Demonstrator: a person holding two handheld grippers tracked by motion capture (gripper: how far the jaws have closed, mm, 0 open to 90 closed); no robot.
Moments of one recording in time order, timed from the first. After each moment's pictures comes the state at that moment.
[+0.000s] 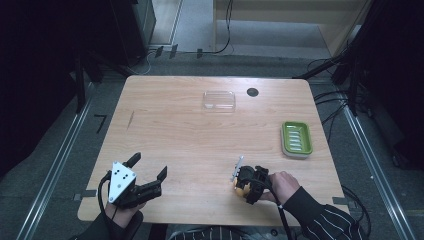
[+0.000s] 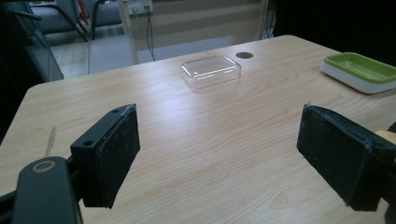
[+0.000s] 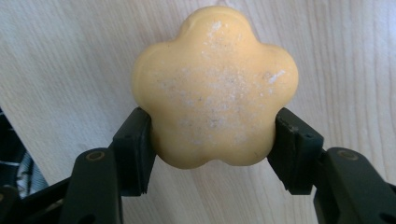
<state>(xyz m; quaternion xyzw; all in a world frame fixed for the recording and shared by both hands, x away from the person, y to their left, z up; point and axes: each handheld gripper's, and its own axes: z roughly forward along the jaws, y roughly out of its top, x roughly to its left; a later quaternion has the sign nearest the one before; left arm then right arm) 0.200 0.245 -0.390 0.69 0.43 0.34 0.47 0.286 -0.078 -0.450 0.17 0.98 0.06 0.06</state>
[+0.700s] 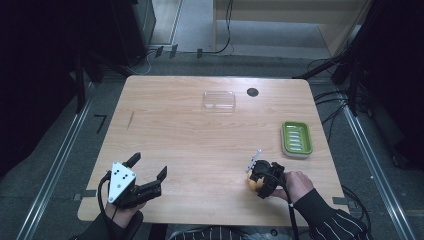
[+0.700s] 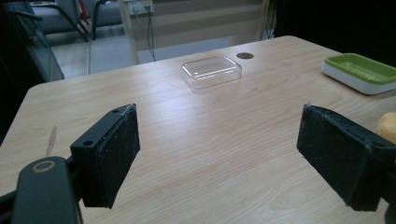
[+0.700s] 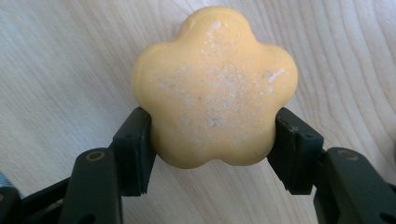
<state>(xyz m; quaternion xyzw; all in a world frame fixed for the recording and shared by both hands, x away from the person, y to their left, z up) 0.200 0.245 -0.390 0.69 0.43 0.34 0.47 0.296 -0.115 -0.449 0.26 0.96 0.05 0.08</state>
